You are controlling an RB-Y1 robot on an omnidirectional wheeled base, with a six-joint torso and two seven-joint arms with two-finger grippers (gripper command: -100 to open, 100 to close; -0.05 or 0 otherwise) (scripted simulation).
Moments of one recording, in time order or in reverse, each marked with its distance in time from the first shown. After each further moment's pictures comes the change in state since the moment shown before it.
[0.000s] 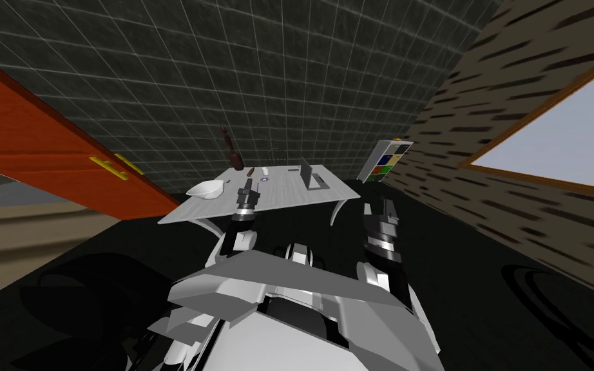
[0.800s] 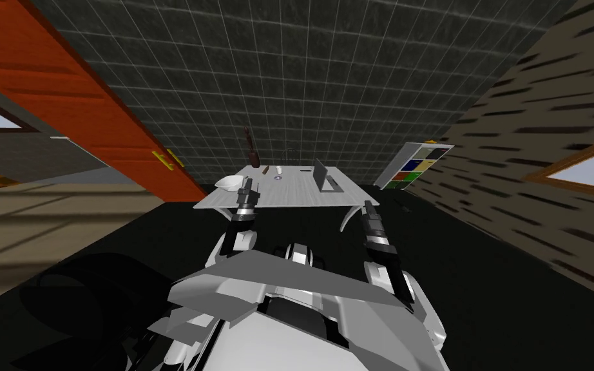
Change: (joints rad) left arm 0.000 0.000 0.000 0.000 0.000 0.000 0.000; right arm -0.081 -0.171 -0.039 0.159 0.110 0.078 0.185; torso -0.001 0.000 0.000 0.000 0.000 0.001
